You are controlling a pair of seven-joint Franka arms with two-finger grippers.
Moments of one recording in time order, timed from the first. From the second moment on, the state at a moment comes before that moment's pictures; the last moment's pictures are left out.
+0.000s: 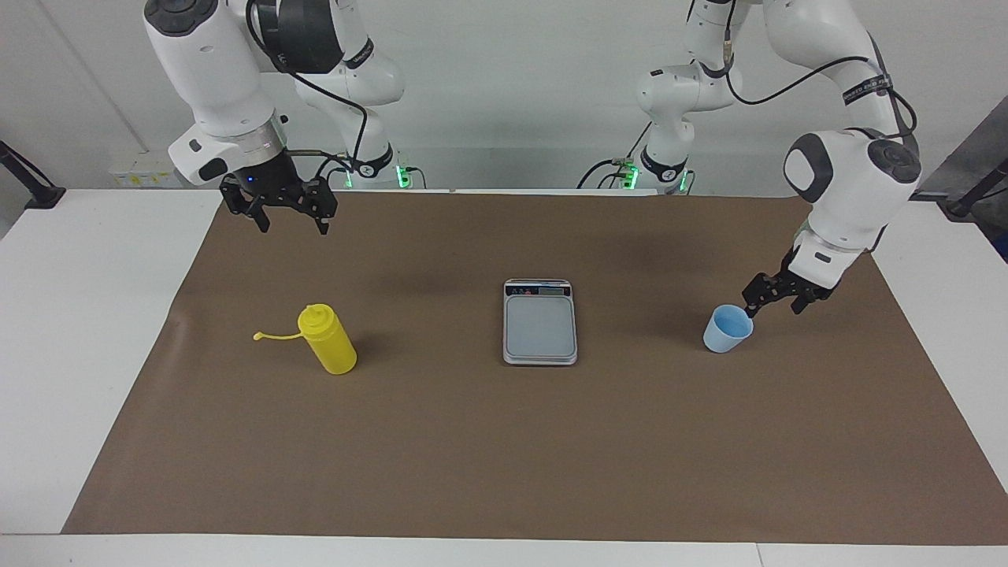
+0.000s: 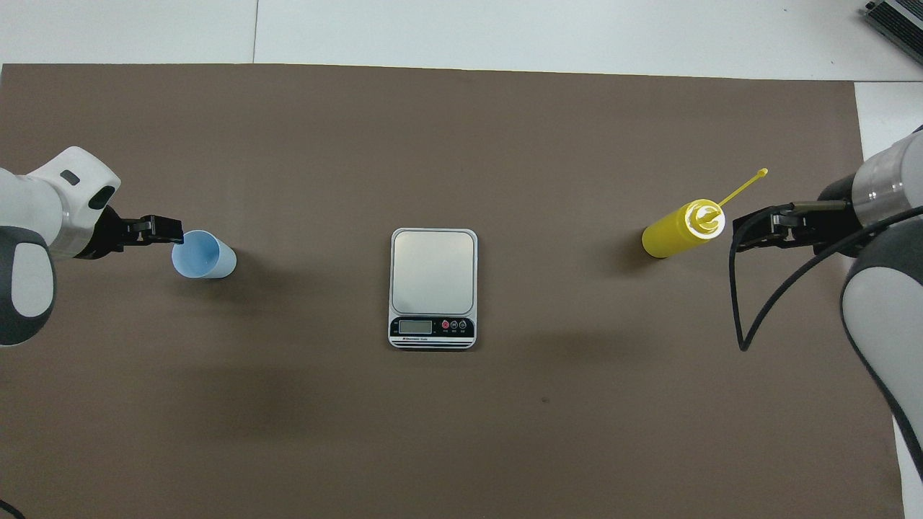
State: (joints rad) left arm 0.07 0.08 -0.06 -2.05 -0.06 2.21 -0.02; right arm 0.10 0.00 -0.03 -1.64 -0.01 1.61 0.11
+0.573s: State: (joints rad) left arm 0.07 0.13 -0.07 -2.12 -0.06 2.29 -0.06; right arm 0.10 0.00 -0.03 -1.64 -0.01 1.61 0.11
